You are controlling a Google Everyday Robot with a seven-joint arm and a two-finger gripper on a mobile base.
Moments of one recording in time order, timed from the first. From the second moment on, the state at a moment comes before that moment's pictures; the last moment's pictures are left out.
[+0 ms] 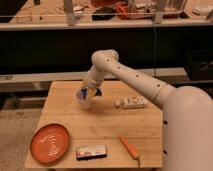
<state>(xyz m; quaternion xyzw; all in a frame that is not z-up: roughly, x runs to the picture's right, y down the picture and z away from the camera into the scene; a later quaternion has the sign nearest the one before) -0.106 0.027 0.810 -0.28 -0.29 -0.13 0.90</state>
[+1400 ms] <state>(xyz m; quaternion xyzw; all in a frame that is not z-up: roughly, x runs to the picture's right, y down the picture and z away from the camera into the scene) -0.105 0.027 0.808 -0.28 -0.29 -0.14 0.90</state>
